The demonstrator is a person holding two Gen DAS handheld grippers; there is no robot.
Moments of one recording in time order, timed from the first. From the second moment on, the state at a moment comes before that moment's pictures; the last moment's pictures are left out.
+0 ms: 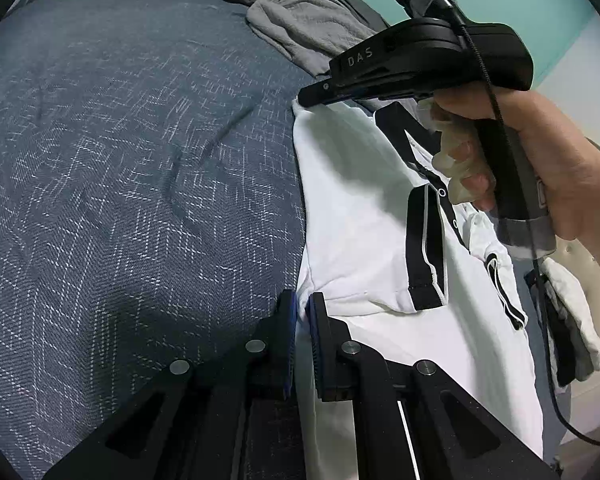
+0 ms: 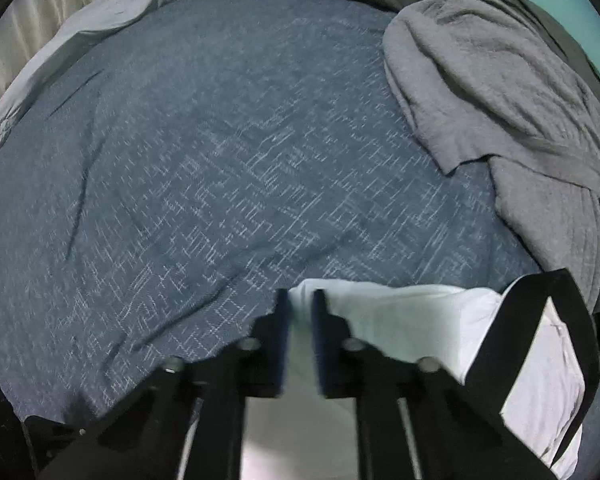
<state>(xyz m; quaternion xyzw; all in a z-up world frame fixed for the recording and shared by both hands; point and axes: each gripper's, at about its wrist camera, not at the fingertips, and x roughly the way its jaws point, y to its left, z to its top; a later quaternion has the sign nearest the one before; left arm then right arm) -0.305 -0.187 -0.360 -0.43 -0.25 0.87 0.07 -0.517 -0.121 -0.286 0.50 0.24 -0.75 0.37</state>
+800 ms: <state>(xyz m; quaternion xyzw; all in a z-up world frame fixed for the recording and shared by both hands) -0.302 -0.189 -0.359 -0.43 -0.26 0.86 0.07 -0.556 -0.107 -0.274 0.47 0.16 -0.80 0.33</state>
